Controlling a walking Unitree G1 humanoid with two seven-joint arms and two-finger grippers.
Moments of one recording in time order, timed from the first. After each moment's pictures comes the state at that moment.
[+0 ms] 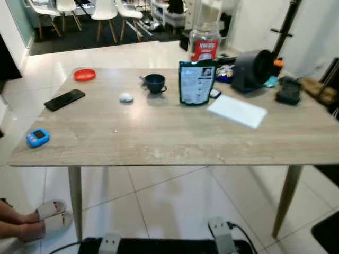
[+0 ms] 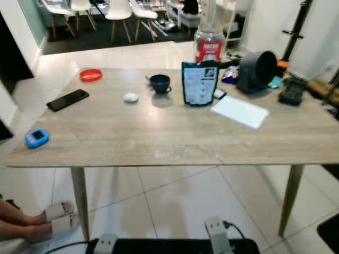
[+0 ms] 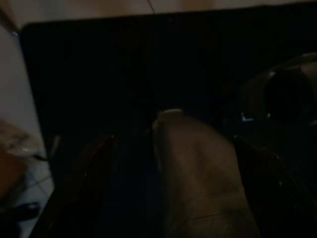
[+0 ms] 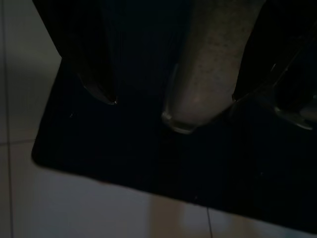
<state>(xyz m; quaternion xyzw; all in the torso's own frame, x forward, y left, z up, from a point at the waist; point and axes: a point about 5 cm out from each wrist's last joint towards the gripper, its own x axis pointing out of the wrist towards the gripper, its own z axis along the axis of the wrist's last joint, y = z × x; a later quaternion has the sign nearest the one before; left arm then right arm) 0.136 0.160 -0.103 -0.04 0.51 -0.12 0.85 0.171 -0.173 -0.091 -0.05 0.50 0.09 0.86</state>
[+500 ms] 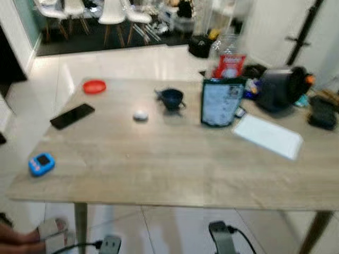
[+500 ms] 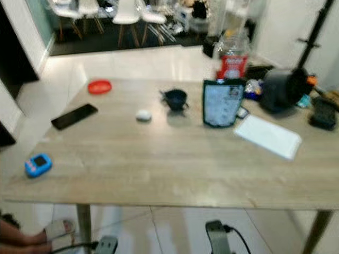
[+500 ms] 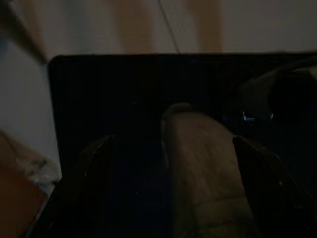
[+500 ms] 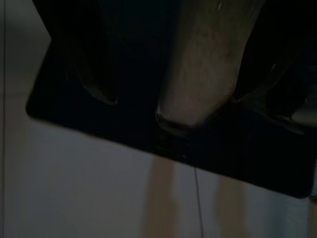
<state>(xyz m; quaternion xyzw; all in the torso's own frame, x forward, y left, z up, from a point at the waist) 0.135 0.161 -0.104 -0.05 0.52 -0.10 0.85 0.176 -0.169 -0.089 -0.05 0.50 0.09 0.86</state>
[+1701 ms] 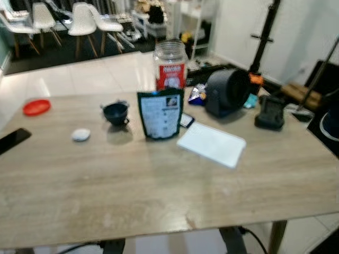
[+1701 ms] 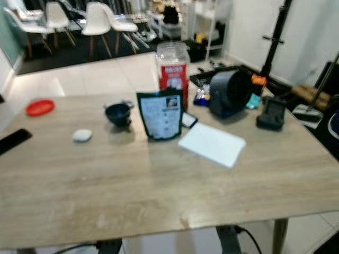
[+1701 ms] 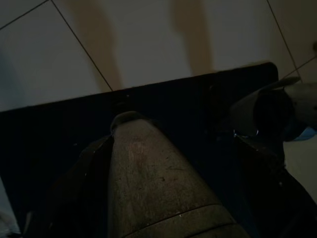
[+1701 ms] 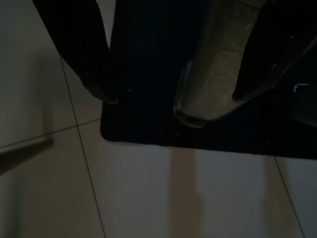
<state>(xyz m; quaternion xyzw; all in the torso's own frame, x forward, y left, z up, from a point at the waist) 0.135 0.155 -0.104 -0.06 0.51 -0.11 0.85 0.169 -0.181 -0.092 -0.05 0.51 0.06 0.86</state>
